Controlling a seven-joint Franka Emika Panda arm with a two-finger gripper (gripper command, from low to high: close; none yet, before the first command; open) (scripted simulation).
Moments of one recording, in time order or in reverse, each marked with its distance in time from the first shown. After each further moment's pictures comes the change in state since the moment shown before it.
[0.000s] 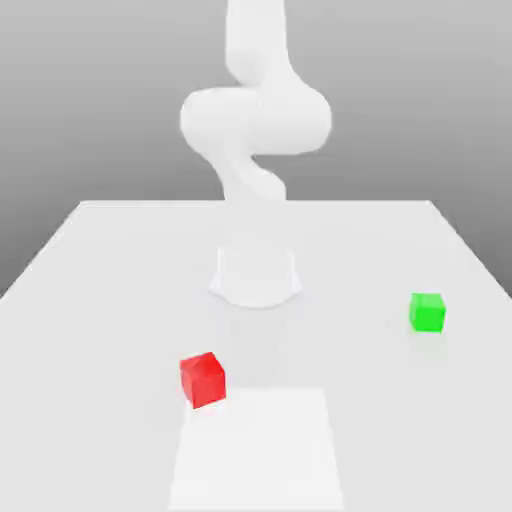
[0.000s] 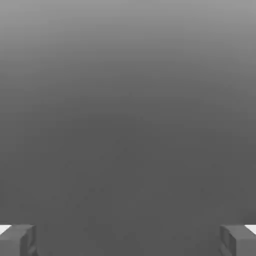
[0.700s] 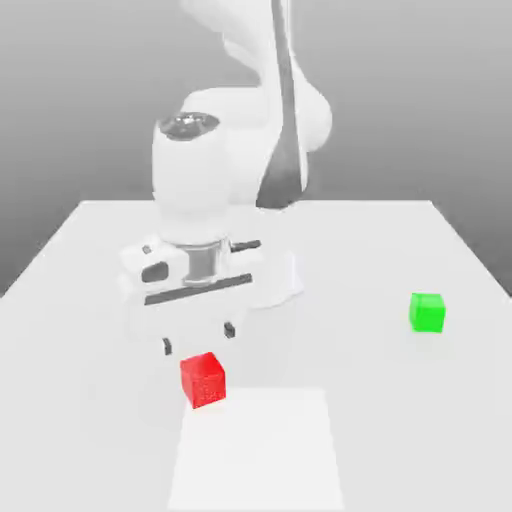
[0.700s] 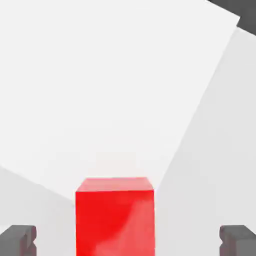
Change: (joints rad) arm -0.007 0.640 -0.263 -0.592 -0.074 0.517 -0.599
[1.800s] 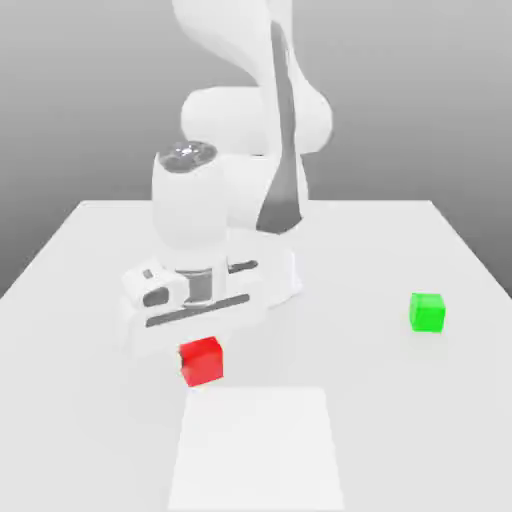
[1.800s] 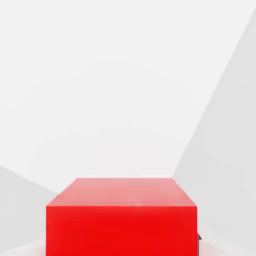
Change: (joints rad) arm -0.111 0.015 0.124 -0.001 0.047 0.011 -0.035
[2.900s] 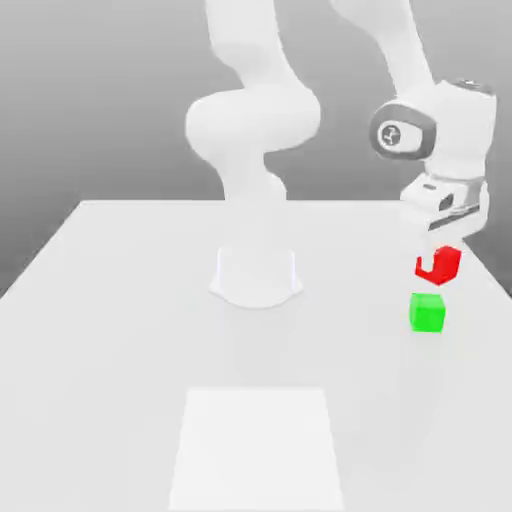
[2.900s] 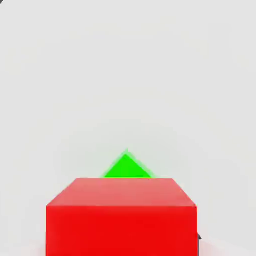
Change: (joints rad) arm 0.721 -0.077 0.831 0.019 0.358 -0.071 1.025
